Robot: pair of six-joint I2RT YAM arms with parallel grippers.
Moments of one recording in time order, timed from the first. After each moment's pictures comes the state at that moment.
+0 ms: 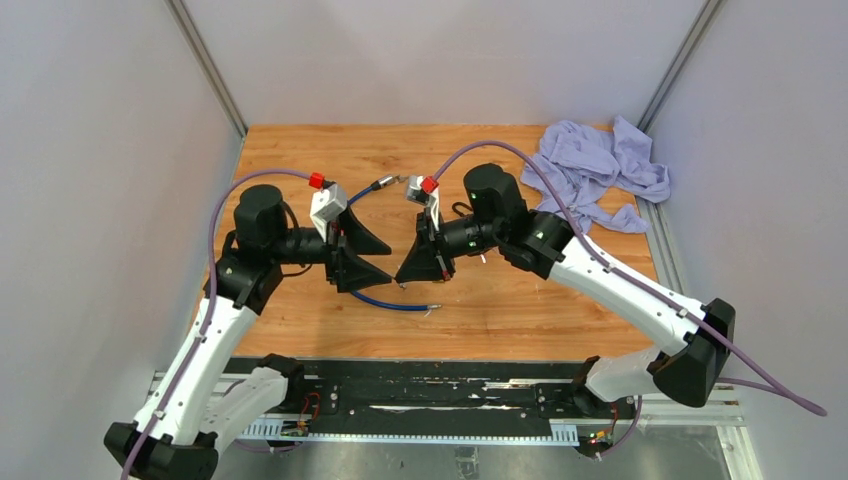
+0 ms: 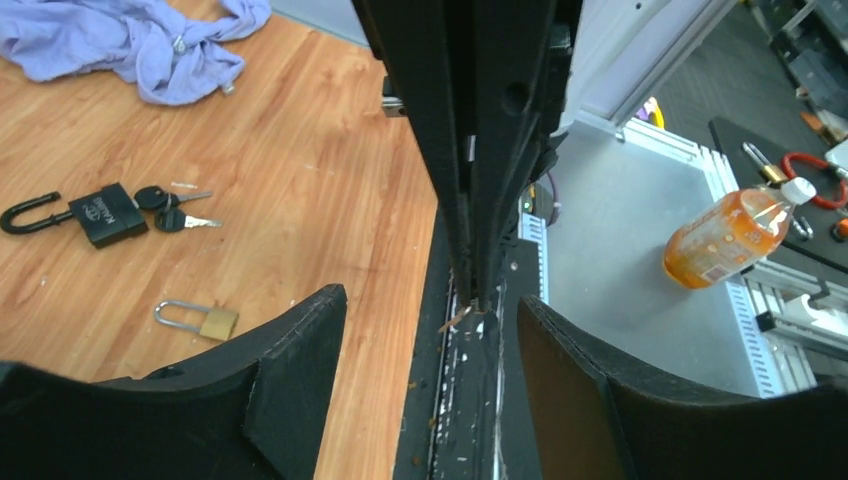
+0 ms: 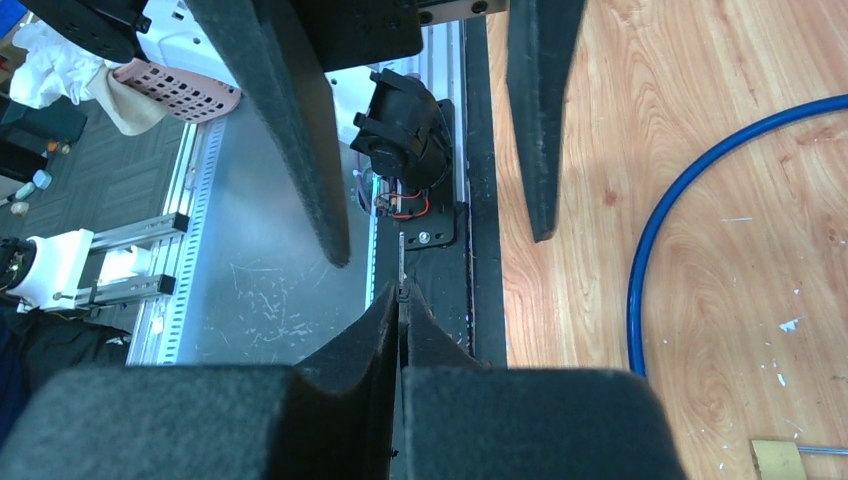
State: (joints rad) left arm -0.31 0.88 0.98 -0.40 1.17 -0.02; right arm 0.89 1.35 1.32 -0.36 -0.81 0.16
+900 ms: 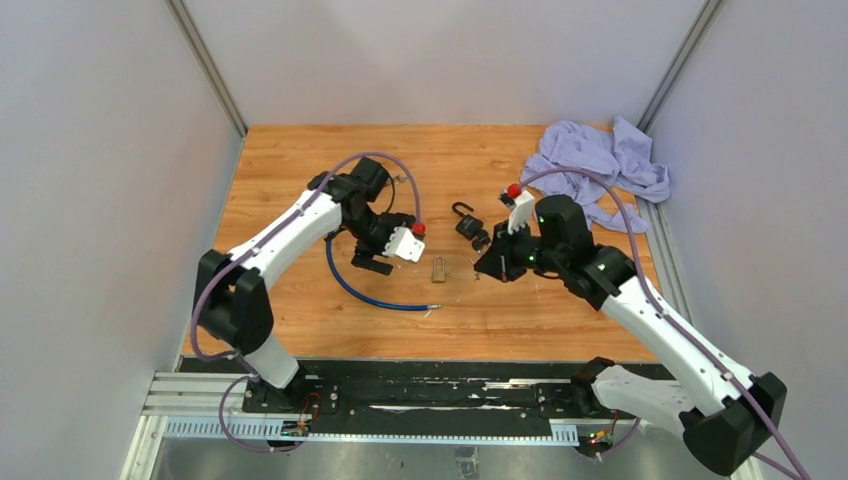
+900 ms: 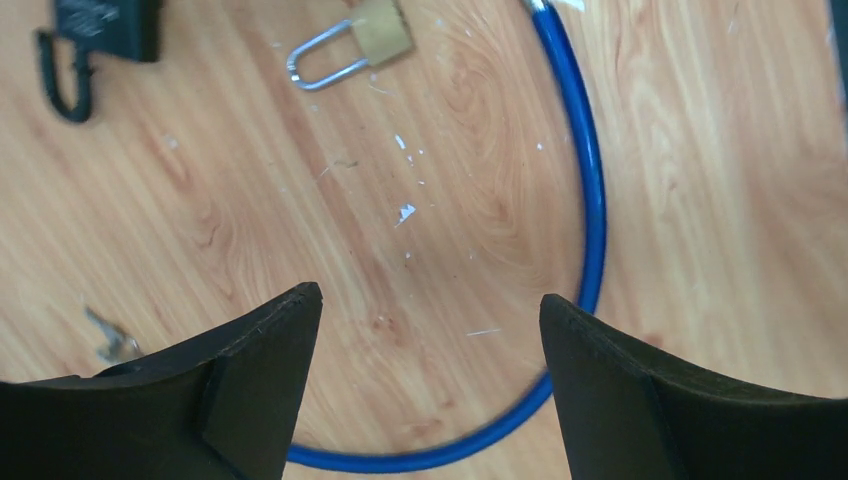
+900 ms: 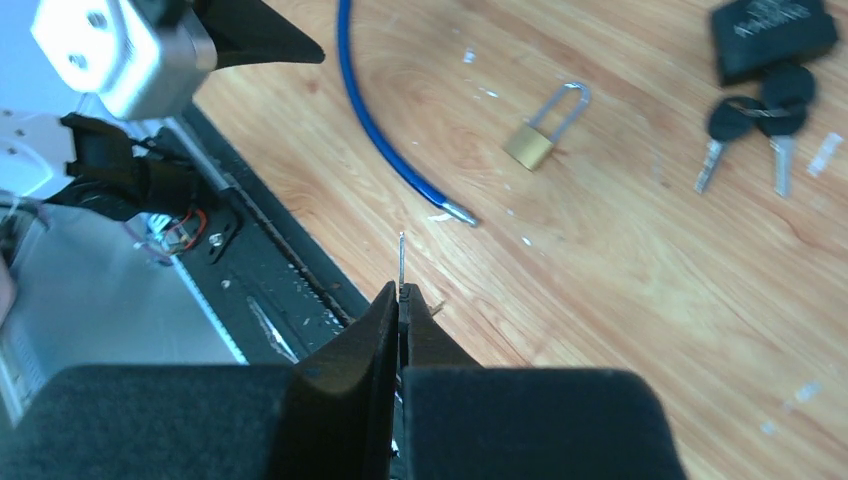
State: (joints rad) left arm -0.47 1.58 1.36 -1.07 0.54 1.41; right arm 0.61 1.04 0.97 -0.51 -0.42 0.28
